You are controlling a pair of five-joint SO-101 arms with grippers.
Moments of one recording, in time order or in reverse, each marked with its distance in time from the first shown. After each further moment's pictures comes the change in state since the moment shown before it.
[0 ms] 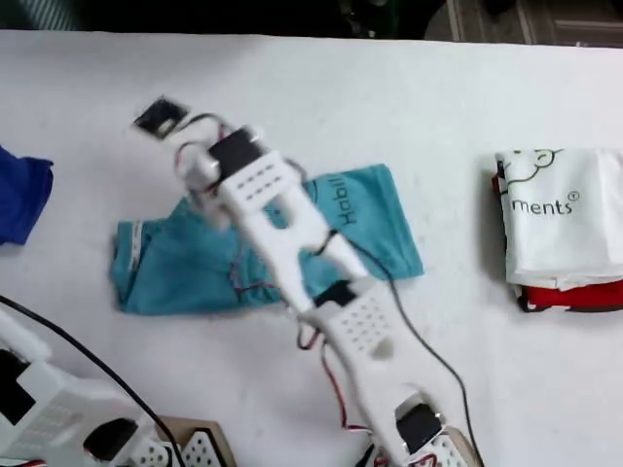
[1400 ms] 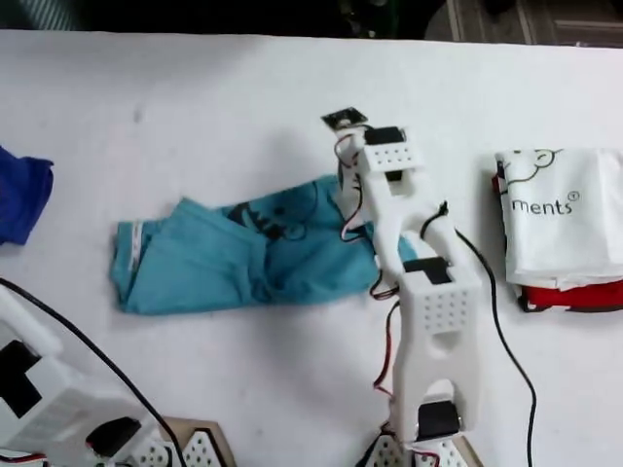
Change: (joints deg) left arm 6.3 0.0 -8.7 14.5 0.2; right arm 27.6 -5.7 40.3 -16.7 -0.1
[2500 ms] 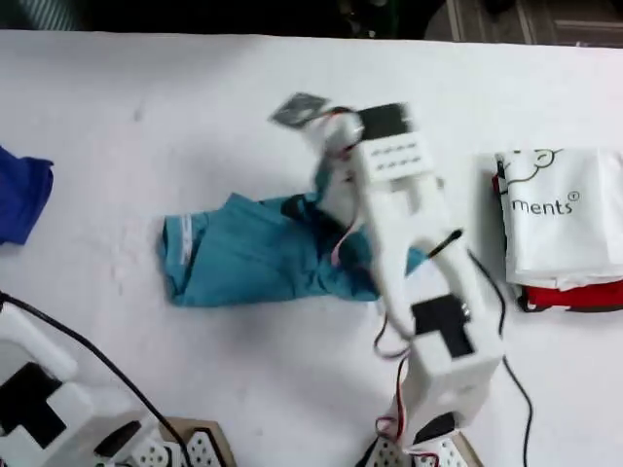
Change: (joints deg) left arm 0.0 -9.8 0.0 0.5 0.0; right arm -9.3 -26.0 1.4 16.5 18.7
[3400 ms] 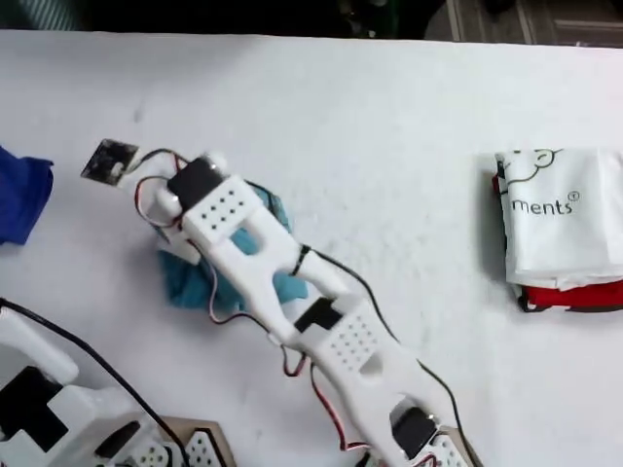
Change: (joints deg) left arm -1.7 -0.6 0.0 0.0 0.0; right arm -28.6 32.3 -39.8 -2.8 -12.2
